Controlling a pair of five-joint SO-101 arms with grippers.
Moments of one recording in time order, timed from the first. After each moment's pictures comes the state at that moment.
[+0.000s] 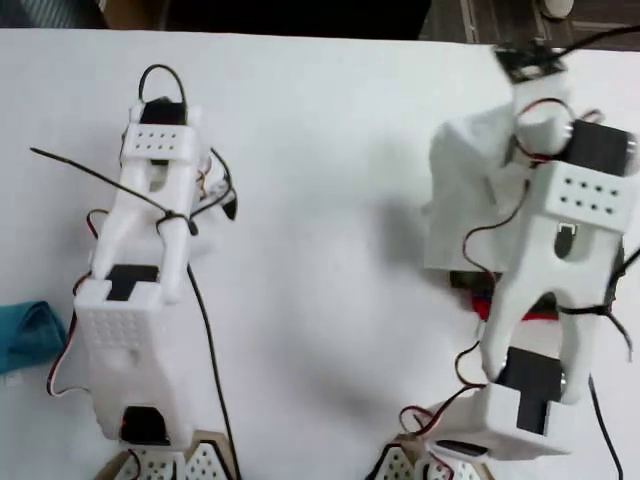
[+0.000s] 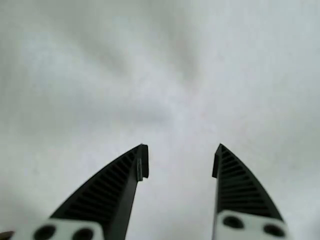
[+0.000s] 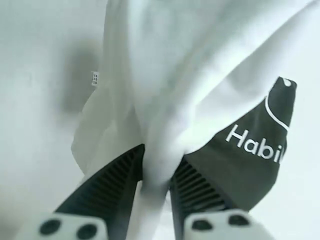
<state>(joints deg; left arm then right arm) -5.2 30.8 -23.1 95.9 37.4 13.5 0.0 -20.0 97.3 32.0</state>
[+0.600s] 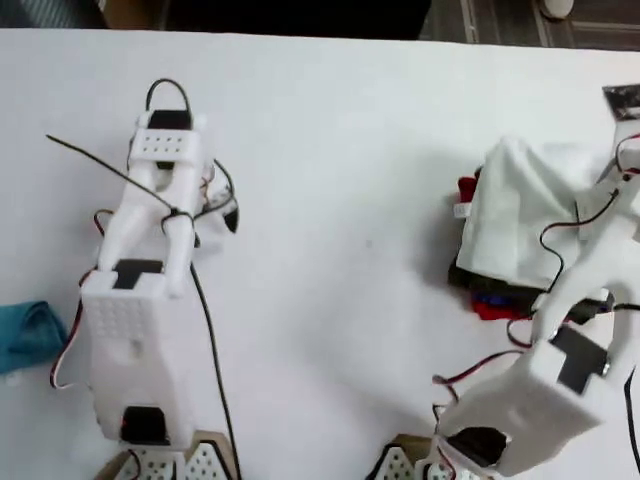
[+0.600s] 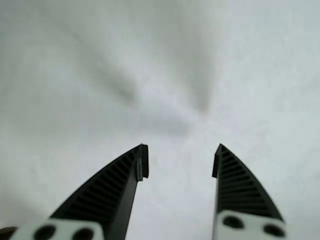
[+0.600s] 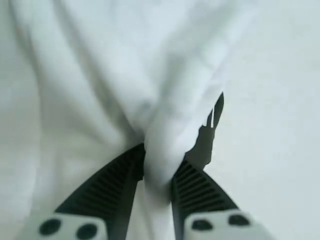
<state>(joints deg) -5.1 35.4 -23.0 95.9 37.4 32.1 14.9 -20.1 85.8 40.4</state>
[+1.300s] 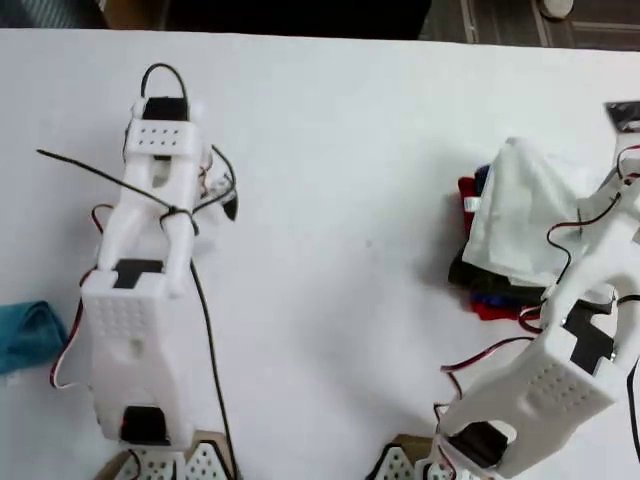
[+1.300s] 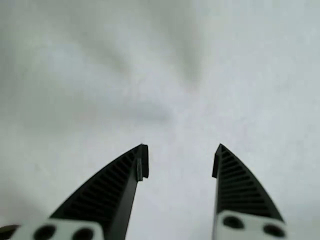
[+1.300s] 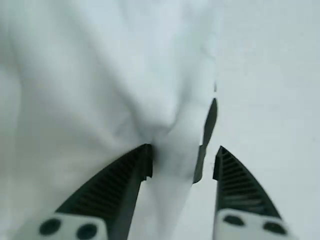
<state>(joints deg) -5.1 35.5 -29.8 100.4 37.6 33.7 20.1 -21.8 79.2 38.5</state>
